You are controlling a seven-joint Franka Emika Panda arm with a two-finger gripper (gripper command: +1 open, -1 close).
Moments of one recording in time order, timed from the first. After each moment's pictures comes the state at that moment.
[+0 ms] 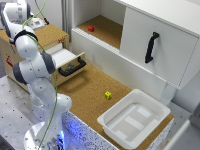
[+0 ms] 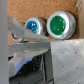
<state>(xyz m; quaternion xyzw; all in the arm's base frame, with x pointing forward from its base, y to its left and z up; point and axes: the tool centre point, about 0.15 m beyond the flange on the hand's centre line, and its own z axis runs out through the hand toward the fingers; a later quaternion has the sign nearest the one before) 0.124 0.439 0.516 -0.72 -0.69 -0.04 0.06</state>
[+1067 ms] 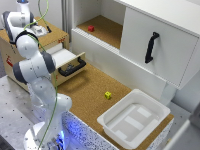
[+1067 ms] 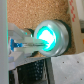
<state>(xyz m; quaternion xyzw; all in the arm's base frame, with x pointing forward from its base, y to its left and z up) 0.151 0.447 0.458 -0.75 -0.66 -0.05 0.06</state>
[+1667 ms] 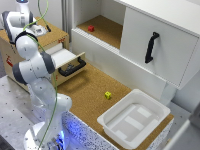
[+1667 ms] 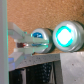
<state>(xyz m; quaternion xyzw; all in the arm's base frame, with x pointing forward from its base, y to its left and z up) 0.142 0.447 0.523 -0.74 -0.67 -0.10 0.06</state>
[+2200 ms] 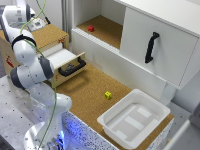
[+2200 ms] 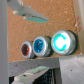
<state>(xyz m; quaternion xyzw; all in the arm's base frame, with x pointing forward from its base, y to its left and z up) 0.146 0.404 0.550 -0.76 -0.64 -0.11 0.04</state>
